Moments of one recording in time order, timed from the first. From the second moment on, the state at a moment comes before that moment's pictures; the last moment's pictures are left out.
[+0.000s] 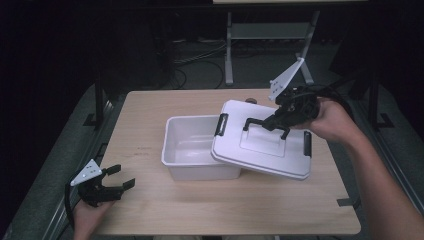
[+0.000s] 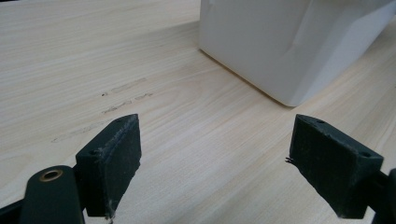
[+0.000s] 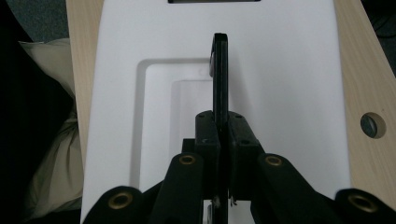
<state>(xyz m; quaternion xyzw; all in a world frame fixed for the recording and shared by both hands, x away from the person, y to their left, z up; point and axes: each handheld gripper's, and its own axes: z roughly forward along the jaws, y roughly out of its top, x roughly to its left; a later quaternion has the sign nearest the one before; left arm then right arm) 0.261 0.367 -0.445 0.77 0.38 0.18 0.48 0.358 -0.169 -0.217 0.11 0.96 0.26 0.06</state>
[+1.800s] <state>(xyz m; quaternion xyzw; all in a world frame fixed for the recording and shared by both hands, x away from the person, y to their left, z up) 0.261 0.367 -0.444 0.77 0.38 0.18 0.48 0.401 -0.055 -0.222 0.04 0.97 0.24 0.03</state>
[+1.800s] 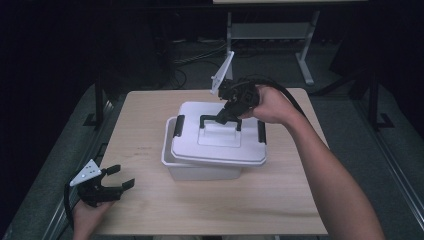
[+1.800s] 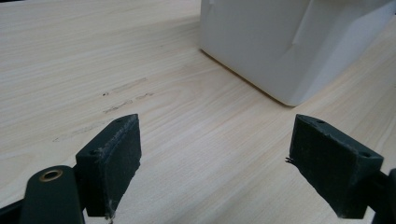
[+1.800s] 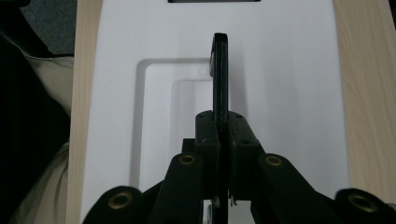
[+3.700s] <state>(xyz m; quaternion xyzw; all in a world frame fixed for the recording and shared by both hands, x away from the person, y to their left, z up) 0.259 0.376 -0.443 0.76 0.39 0.19 0.49 0.443 -0.005 -0.270 0.01 0.98 0.22 -0.03</state>
